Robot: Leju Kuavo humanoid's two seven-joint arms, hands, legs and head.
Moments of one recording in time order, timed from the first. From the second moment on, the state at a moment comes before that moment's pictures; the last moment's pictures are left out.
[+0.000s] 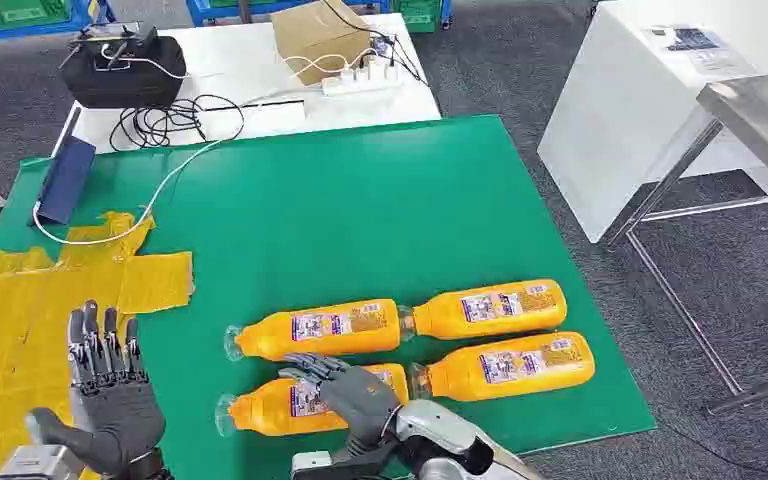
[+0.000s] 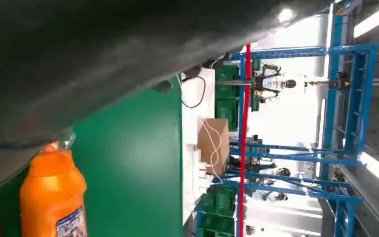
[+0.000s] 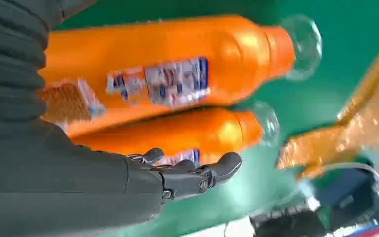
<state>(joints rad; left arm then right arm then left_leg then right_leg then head) 0.30 -0.34 0.03 -1.75 -0.18 0.05 -0.65 -0.21 -0.13 0.91 -1.31 0.69 0.07 -0.09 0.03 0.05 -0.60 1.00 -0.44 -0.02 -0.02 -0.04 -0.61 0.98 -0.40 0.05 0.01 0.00</state>
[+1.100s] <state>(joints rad) 0.28 -0.34 0.02 -1.74 0.06 0.28 -0.61 -0.52 -0.27 1.23 -1.10 0.72 0.33 0.10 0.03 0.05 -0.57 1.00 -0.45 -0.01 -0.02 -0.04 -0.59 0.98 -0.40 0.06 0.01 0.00</state>
